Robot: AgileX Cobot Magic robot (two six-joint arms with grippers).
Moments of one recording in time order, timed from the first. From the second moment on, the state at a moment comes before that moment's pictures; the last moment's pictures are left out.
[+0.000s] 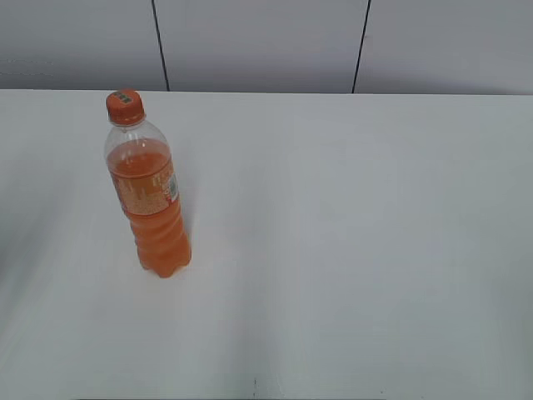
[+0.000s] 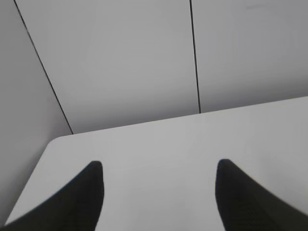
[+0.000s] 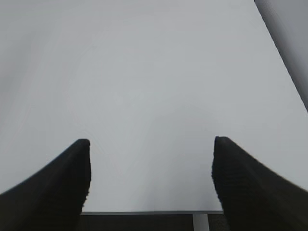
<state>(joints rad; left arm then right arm) 0.04 0.90 -0.35 0.24 -0.26 -0.04 0.04 -0.01 -0.51 0.03 1.09 -0.03</state>
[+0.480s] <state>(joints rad) 0.09 1.37 -0.37 0.33 -0.50 -0.12 0.04 -0.01 -0.51 0.03 1.09 -0.03</state>
